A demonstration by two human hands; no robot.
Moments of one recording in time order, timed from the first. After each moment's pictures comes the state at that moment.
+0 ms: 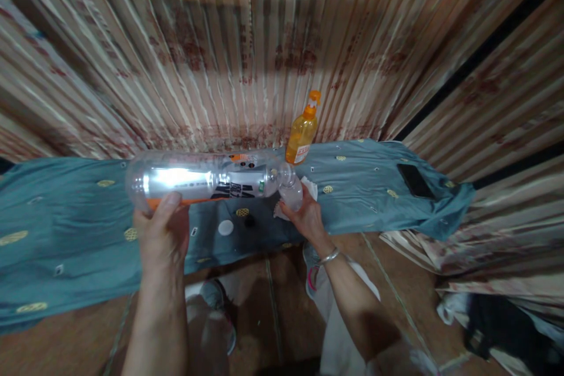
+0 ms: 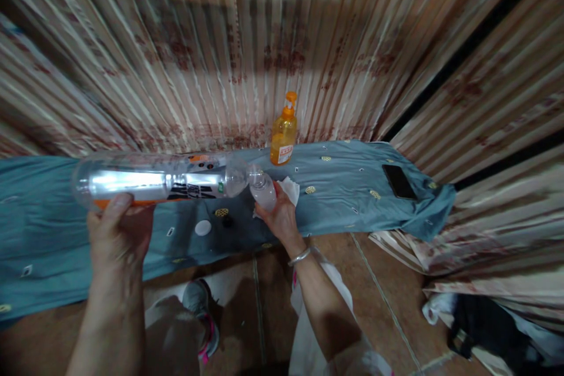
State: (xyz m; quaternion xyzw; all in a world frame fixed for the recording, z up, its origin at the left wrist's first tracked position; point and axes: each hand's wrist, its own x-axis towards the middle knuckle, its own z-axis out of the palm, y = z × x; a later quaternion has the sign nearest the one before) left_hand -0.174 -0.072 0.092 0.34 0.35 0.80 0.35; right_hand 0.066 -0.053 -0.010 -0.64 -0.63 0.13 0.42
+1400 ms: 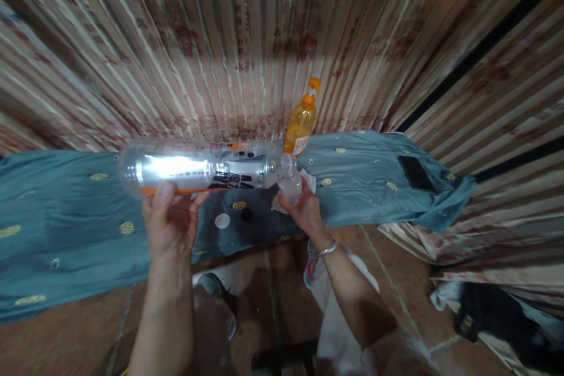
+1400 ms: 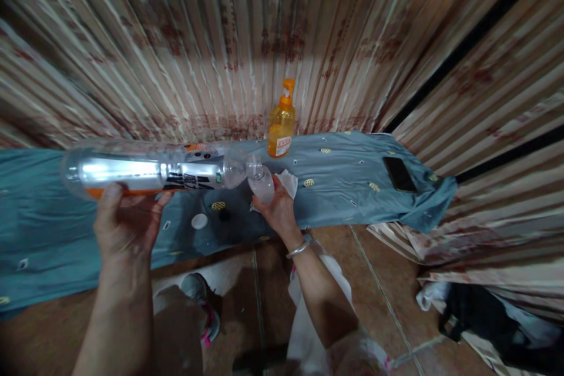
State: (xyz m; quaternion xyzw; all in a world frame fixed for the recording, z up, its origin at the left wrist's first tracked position) left_hand -0.162 -0.073 0.092 0.28 0.35 0.77 0.46; right_hand 0.067 -0.055 -0.005 -0.64 -0.63 0.14 0.42
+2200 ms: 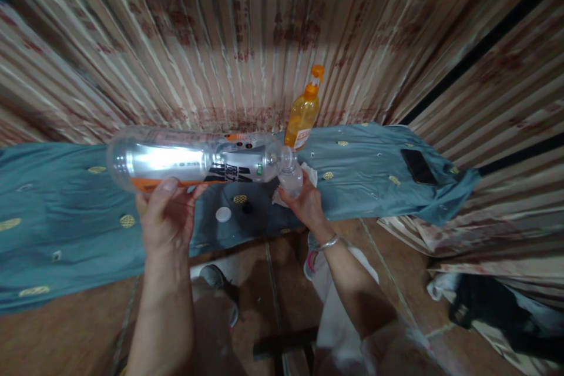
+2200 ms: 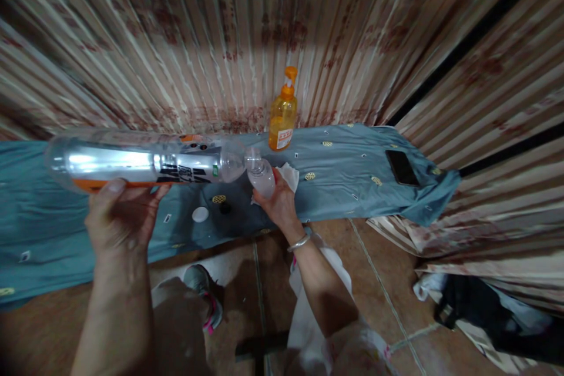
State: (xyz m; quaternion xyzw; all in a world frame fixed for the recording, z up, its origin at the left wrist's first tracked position) left_hand -0.163 -0.074 0.093 0.29 0.33 0.78 0.45; right_hand 0.068 -0.054 -0.015 -0.63 -0.64 0.10 0.42
